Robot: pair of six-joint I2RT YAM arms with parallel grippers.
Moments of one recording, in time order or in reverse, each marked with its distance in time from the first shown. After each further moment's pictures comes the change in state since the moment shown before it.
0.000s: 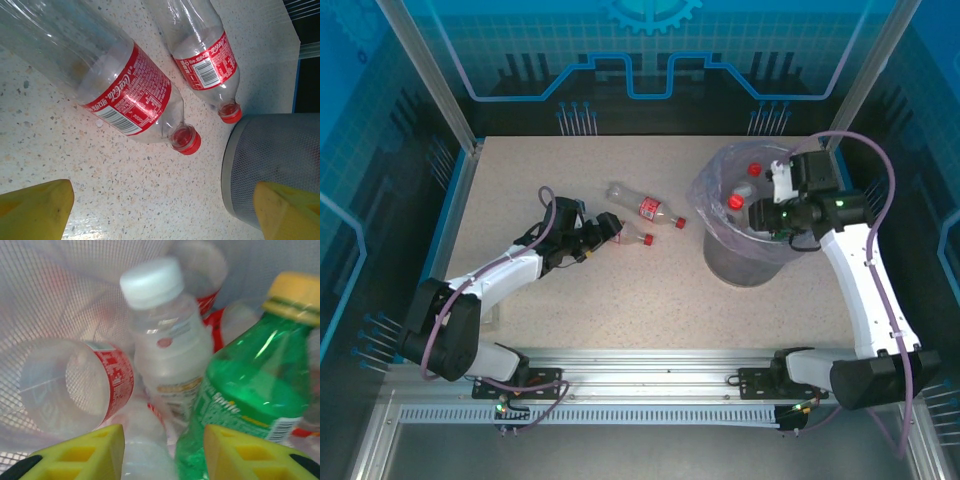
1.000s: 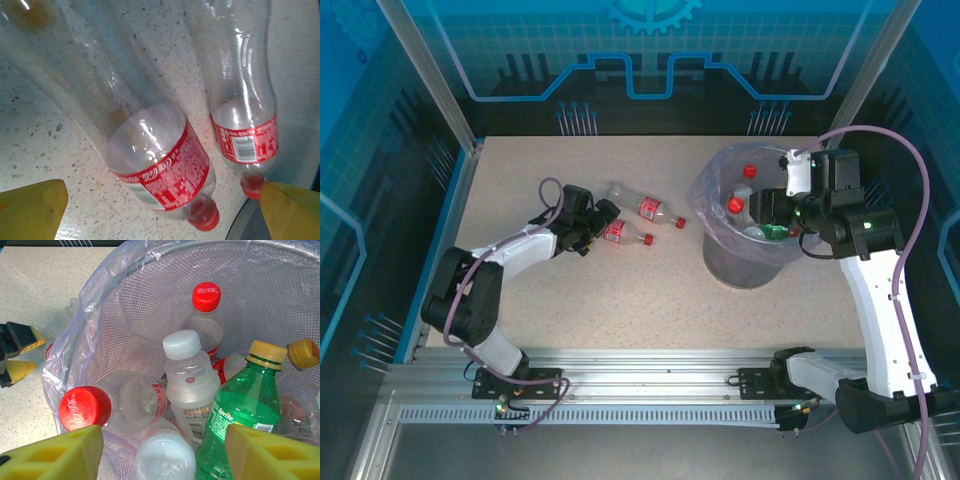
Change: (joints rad) left arm 0.004 0.232 0.193 -0.091 -0.159 -0.217; right arm 0.014 -0.101 0.143 0.001 -0.019 0.015
